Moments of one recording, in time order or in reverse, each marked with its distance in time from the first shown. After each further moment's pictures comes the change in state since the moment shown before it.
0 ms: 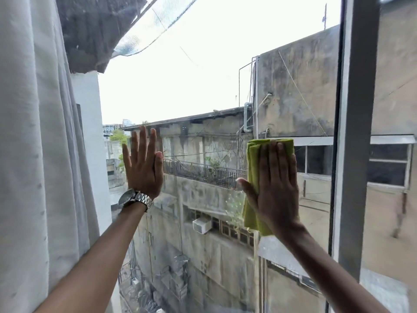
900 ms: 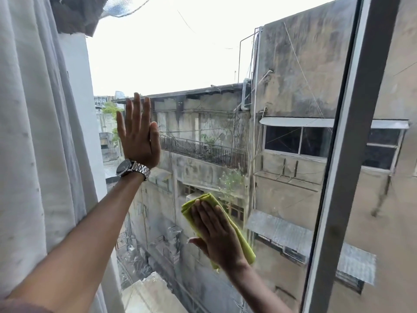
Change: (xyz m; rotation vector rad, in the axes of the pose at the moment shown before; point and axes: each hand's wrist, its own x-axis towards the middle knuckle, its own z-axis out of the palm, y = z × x) left_hand -0.012 -0.015 0.015 -0.032 0.147 0.035; right_hand -0.178 -0.102 0.035 -0.014 -0.254 -0.498
